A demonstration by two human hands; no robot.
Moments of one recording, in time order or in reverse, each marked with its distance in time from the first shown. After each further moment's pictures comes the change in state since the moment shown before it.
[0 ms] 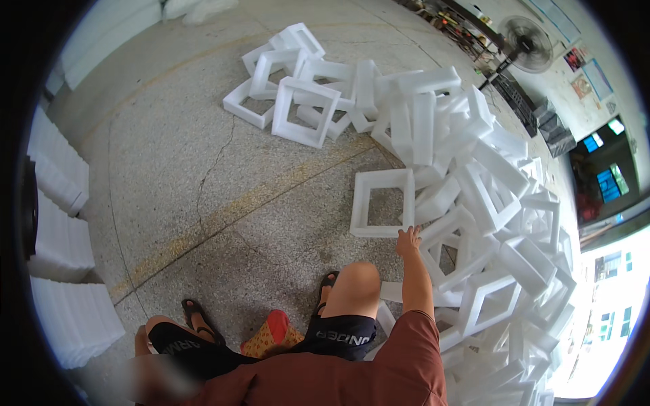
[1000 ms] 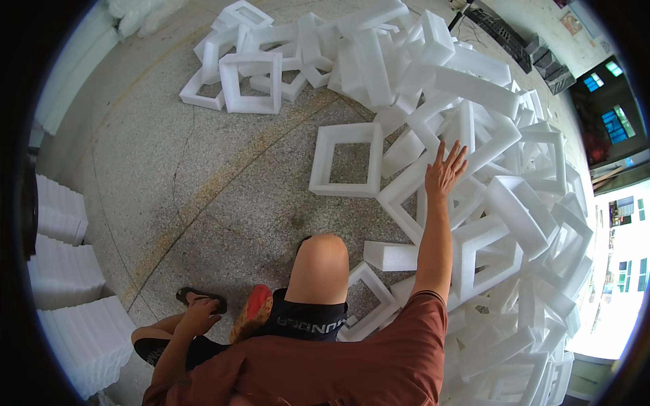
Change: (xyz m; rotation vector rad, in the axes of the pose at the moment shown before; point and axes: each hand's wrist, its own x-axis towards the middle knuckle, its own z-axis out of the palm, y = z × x) left_hand -0.221 0.191 0.208 0.904 -0.064 1.010; right_hand 0.006 0.140 -0.075 0.099 1.018 0.069
